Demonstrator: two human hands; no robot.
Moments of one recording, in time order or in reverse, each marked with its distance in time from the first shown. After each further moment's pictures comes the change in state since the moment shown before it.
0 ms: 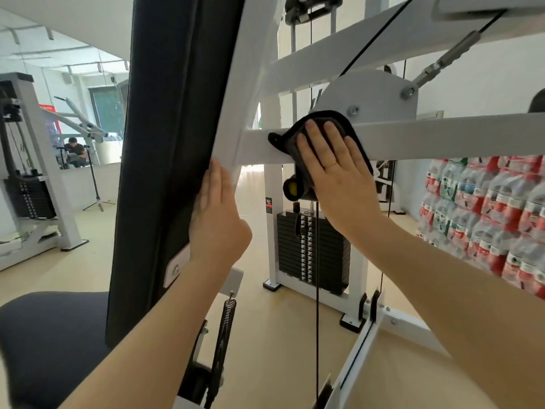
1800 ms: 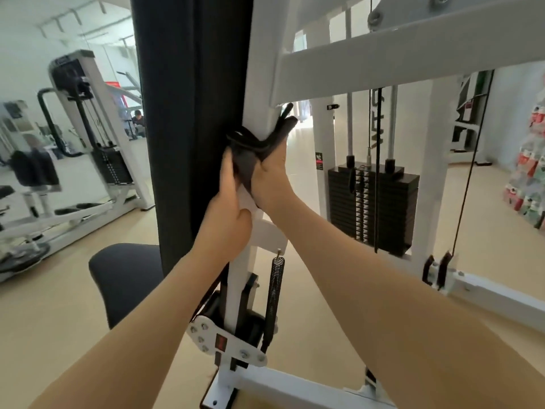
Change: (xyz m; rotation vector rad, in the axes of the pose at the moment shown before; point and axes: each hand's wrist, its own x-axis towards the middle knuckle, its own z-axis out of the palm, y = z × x) left_hand -0.040 -0.049 -0.002 -0.357 -0.175 -0.186; right_hand 0.041 -0.182 0.028 2.014 0.006 0.957
